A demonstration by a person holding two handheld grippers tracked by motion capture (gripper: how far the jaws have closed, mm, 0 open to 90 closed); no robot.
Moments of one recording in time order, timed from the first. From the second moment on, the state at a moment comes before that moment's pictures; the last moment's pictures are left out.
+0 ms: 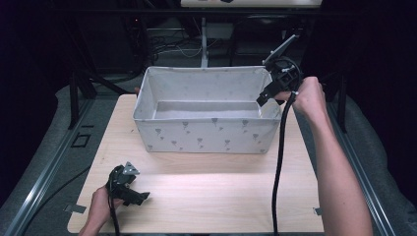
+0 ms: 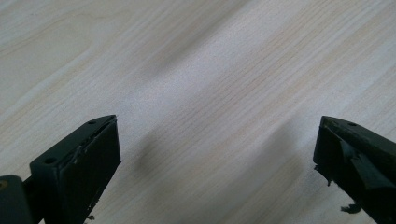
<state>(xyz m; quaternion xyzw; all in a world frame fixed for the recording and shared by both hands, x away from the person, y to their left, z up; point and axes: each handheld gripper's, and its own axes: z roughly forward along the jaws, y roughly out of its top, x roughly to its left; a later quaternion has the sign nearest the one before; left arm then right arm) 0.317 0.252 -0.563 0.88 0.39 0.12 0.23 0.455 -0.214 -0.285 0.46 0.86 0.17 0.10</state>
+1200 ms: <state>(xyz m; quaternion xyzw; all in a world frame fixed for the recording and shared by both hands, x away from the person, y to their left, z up) 0.317 0.251 -0.564 0.88 0.39 0.13 0.23 0.333 -0.195 -0.394 0.40 0.90 0.18 0.08</state>
